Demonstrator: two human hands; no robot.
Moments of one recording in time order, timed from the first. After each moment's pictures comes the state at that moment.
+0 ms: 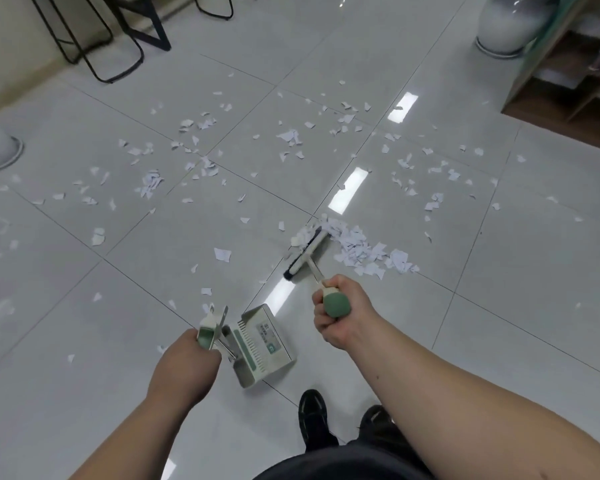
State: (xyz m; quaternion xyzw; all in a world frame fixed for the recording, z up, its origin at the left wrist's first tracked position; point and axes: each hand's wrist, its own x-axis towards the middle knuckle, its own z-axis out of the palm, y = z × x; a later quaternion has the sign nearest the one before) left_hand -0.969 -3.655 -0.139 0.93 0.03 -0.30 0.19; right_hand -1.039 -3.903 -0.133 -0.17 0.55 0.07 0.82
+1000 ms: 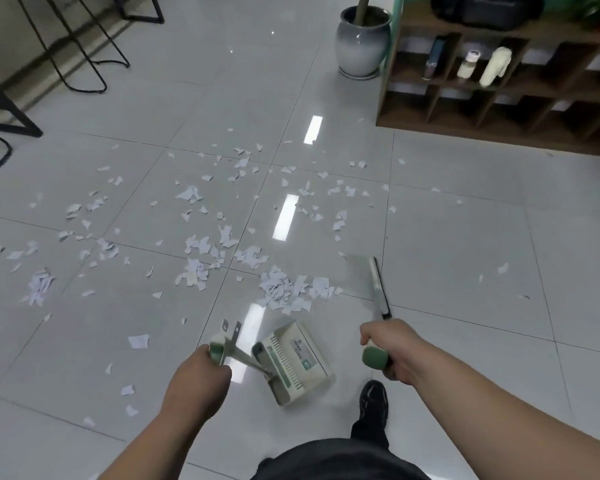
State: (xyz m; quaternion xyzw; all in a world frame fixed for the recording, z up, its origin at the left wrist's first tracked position) left_hand -1.015 -3.944 -0.130 0.92 -0.15 -0.32 0.15; right_hand -1.225 -4.173 -0.119 -0.43 0.66 0.05 0.61
